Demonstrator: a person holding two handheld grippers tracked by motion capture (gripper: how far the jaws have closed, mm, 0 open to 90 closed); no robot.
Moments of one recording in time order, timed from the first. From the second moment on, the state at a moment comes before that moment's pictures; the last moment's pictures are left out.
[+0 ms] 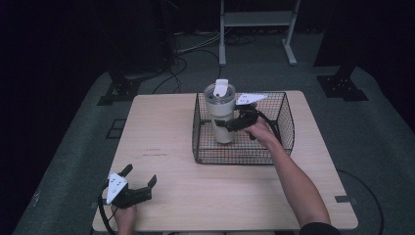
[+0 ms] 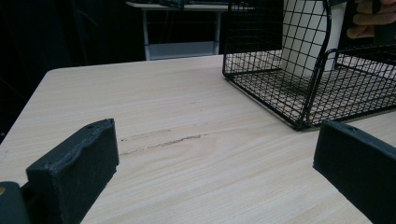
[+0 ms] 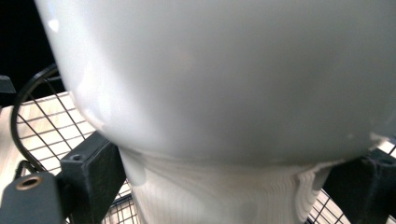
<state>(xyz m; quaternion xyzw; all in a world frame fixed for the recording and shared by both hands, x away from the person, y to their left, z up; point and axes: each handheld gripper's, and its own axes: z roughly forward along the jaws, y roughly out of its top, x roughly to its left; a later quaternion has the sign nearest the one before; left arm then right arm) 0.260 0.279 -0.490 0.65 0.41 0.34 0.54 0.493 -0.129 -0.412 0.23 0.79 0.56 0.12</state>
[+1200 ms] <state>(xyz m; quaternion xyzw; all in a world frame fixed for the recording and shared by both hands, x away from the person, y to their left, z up) 0.260 0.279 -0.490 0.65 0.41 0.34 0.54 0.492 -0.137 -0.426 0.20 0.83 0.51 0.10</state>
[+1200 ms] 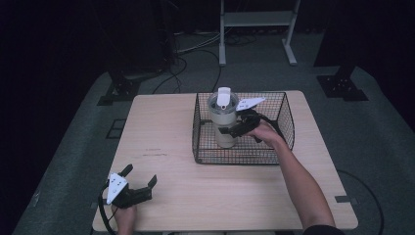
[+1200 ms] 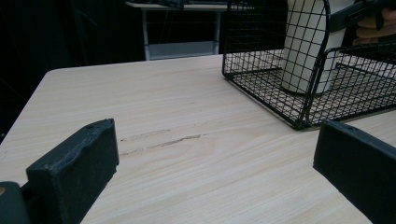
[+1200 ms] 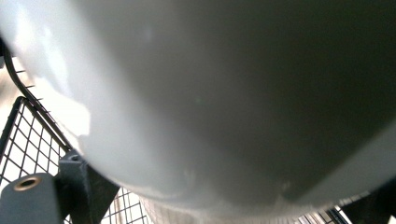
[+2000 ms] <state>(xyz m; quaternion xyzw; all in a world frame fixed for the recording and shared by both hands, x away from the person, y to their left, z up) 0.261 0.278 -0.490 0.65 0.41 0.34 0.54 0.485 -0.142 -0.420 0.21 0.84 0.49 0.10</state>
